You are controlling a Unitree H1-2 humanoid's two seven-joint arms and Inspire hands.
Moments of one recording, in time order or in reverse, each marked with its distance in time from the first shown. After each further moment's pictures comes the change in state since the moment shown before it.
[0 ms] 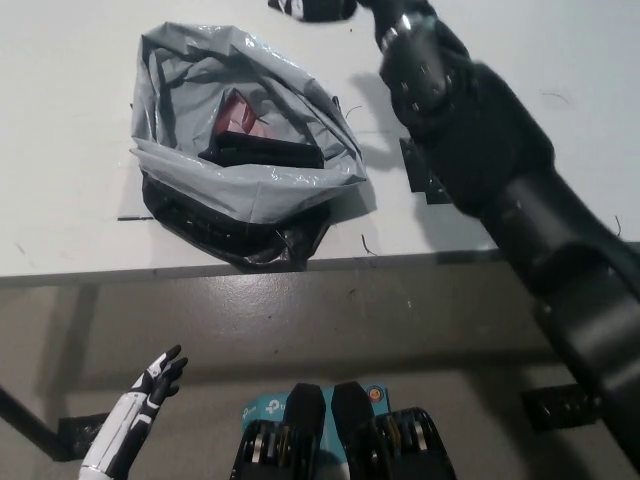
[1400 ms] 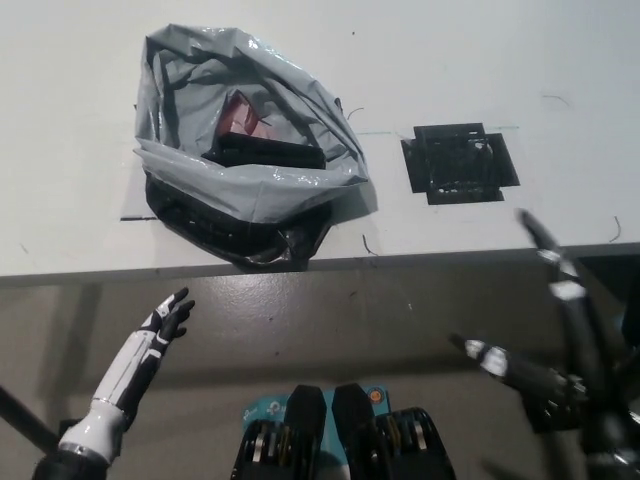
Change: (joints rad) left_arm -0.180 0.001 0.007 0.109 0.000 0.002 0.000; right_arm 1.227 -0.160 -0.152 -1.227 0.058 0.018 0.019
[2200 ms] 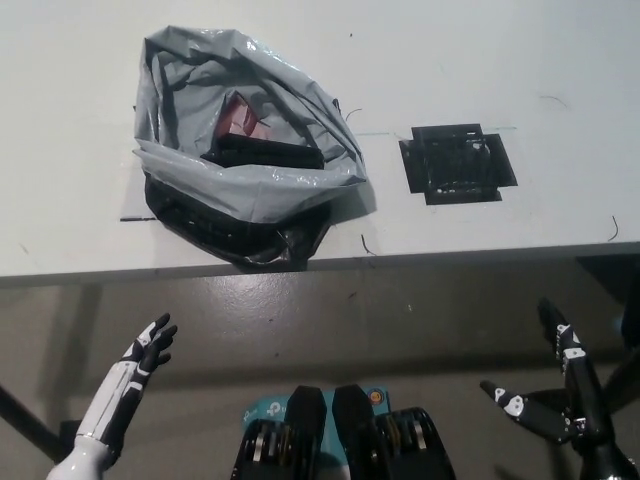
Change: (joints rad) left_arm 0.100 -0.019 0.042 -0.026 -0.005 -0.049 0.004; right_arm 0.007 0.044 -0.104 0.493 0.175 -0.115 0.082
